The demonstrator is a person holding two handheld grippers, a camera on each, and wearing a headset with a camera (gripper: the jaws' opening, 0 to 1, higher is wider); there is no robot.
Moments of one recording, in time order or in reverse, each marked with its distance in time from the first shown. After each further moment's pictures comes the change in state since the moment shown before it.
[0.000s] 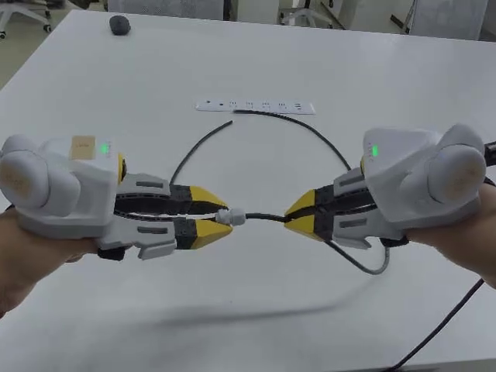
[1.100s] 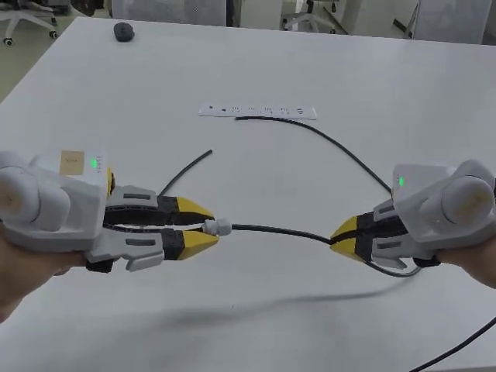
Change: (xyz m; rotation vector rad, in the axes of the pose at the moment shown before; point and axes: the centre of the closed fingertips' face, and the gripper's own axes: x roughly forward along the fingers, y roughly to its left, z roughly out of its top) left arm -0.008 0.003 -0.014 -0.012 0.044 0.041; right arm -0.010 -0.007 -0.079 0.120 0.133 -0.025
